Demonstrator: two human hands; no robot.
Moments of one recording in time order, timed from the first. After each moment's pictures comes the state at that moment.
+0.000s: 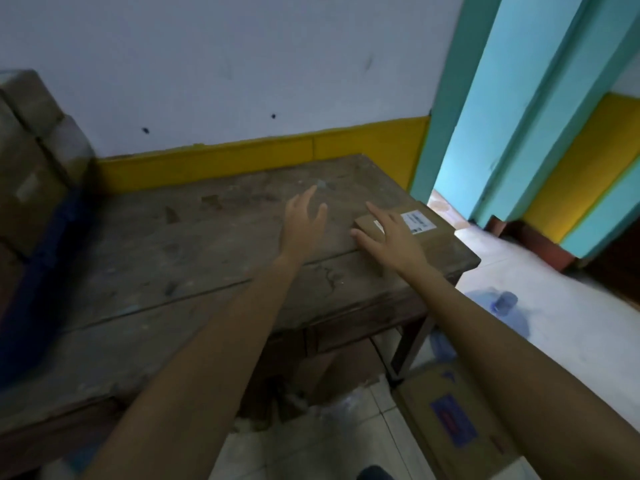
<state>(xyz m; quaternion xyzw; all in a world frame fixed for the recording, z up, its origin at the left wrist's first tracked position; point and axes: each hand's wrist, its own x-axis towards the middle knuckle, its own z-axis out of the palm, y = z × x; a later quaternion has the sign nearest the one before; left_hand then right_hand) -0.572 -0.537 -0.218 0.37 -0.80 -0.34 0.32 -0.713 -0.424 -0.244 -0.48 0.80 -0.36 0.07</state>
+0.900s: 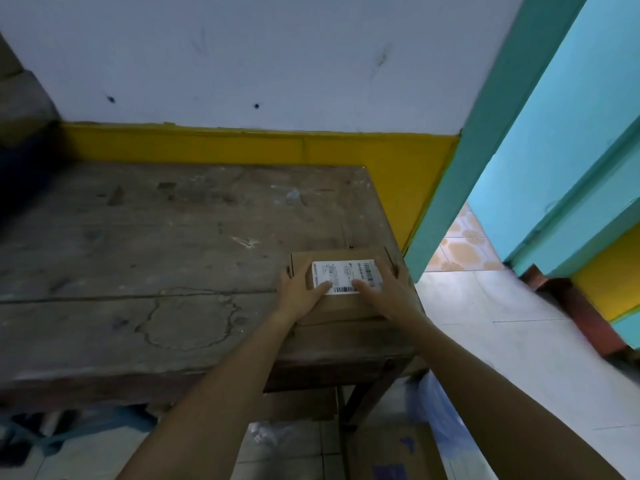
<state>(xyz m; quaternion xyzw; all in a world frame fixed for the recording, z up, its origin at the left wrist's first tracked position) -0.772 -0.517 -0.324 0.55 -0.69 -0.43 0.18 -0.945 -0.451 -0.325 -0.45 0.85 -0.18 0.22</state>
